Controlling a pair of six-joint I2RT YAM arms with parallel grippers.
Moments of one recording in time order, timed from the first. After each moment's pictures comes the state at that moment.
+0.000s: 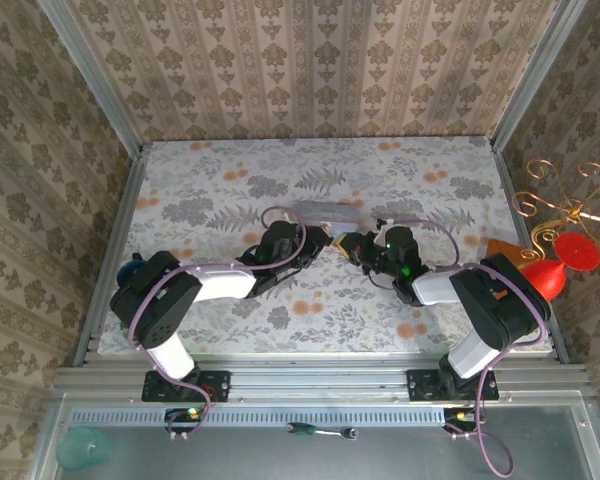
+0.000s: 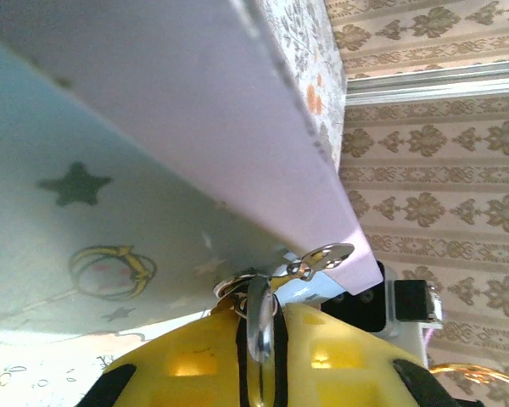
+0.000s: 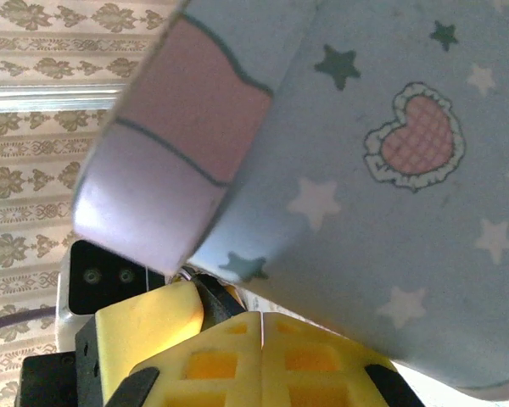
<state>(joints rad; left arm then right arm) -0.83 1.67 0.77 0.53 0.10 -1.38 0.43 1.61 0.49 0.83 -0.41 1.39</state>
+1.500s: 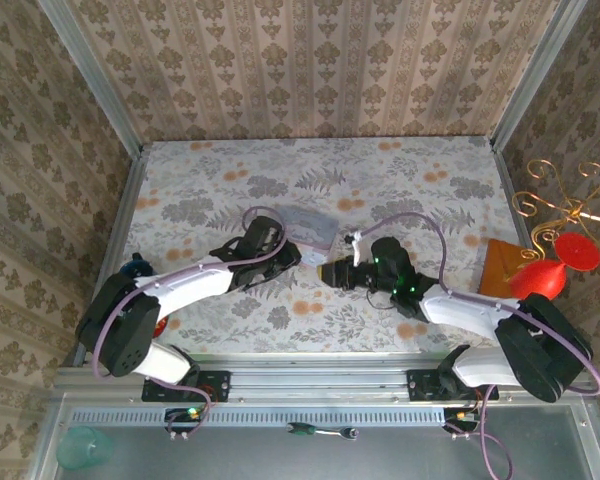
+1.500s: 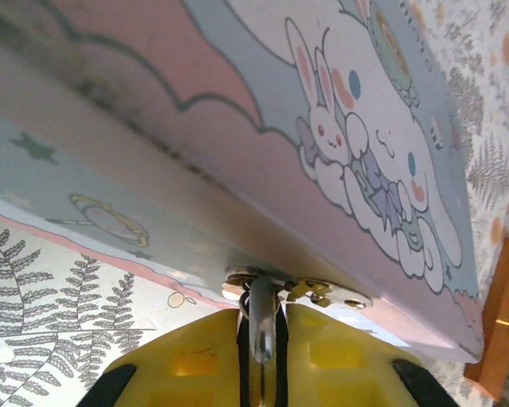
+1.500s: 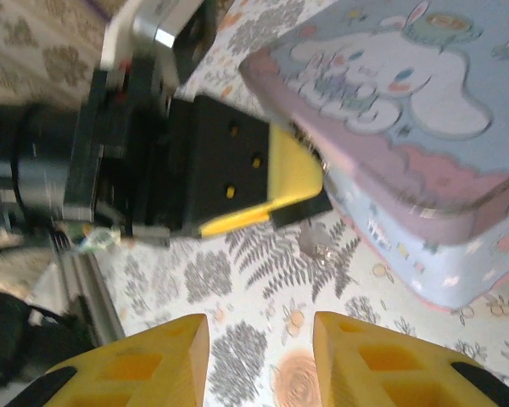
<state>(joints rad) -0.74 1.47 0.79 -0.12 0.10 -1.09 0.65 1.29 0.46 0.42 -0.36 0.52</state>
